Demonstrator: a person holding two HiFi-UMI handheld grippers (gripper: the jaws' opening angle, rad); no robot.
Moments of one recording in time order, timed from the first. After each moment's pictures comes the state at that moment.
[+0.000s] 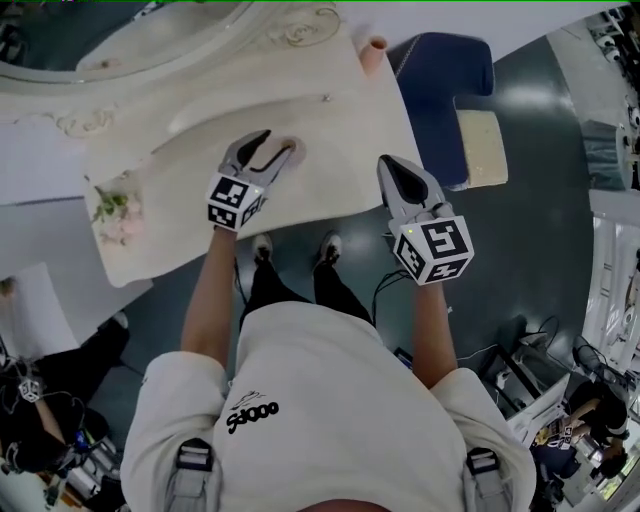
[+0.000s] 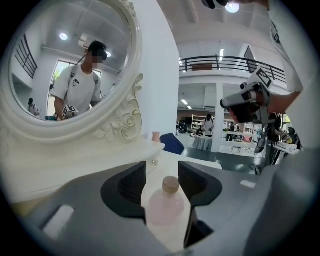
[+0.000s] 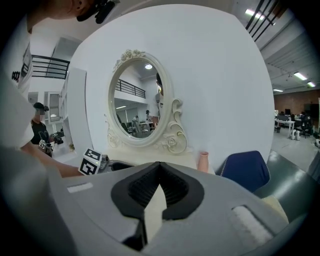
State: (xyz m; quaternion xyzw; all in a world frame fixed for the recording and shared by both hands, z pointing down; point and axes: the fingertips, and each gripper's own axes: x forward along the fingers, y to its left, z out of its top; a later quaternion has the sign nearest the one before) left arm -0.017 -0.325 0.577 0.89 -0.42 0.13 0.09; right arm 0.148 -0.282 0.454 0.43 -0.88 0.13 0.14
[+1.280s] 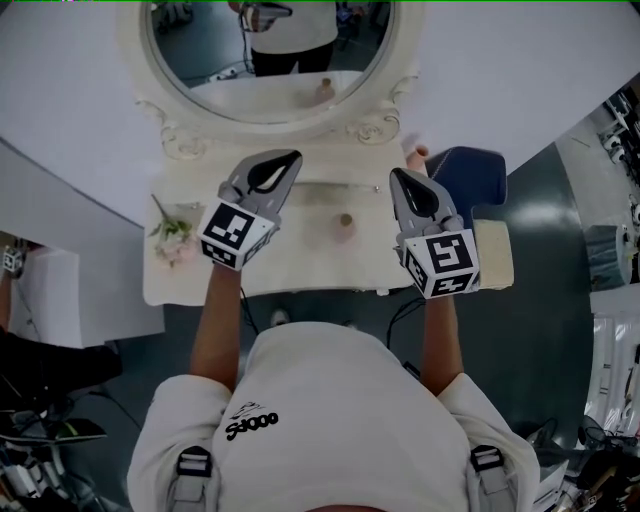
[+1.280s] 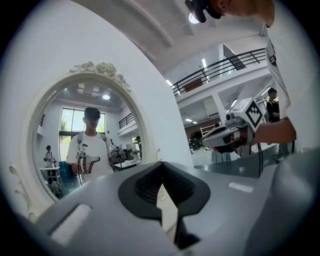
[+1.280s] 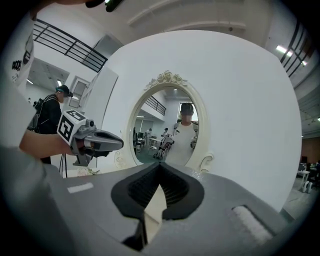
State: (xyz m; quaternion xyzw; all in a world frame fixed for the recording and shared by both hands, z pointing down) left arm -0.110 -0.289 0.311 0.87 -0.49 0.06 -0.10; right arm 0.033 -0.303 0.307 0.37 -0.92 -0.08 0.10
